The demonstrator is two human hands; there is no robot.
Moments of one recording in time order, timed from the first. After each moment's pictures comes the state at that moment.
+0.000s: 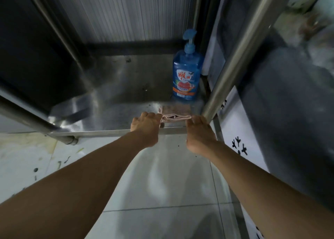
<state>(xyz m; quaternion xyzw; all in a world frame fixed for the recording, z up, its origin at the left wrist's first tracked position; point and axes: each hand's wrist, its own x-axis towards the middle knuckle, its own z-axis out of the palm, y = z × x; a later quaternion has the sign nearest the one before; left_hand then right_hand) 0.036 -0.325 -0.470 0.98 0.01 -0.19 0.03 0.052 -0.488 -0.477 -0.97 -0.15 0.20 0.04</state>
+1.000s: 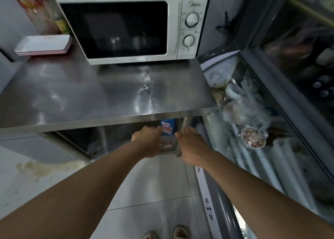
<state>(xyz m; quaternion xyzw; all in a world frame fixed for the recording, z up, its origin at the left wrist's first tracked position) -0.045 -0.361 -0.008 0.97 -0.05 -0.21 0.07 -0.042 -0.513 -0.020 -0.96 -0.20 0.18 0.02</state>
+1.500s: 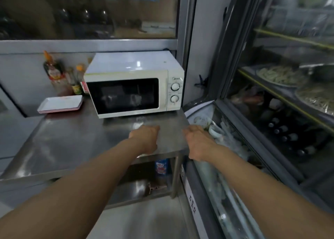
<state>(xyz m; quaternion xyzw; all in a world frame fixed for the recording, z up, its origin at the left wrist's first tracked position) -0.032 -0.352 0.162 0.99 -0.08 -0.09 0.03 -0.044 -0.534 0.166 -0.98 -0.16 0.08 0.01</state>
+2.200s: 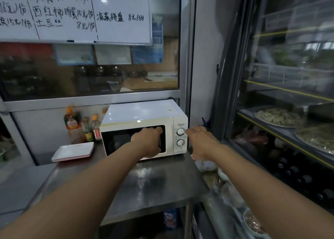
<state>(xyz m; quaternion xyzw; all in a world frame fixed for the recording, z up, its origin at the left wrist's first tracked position) 0.000 -0.331 0.285 1.00 -0.09 0.03 0.01 0.007 -0.517 0.272 -0.99 -0.15 -0.04 0.01</state>
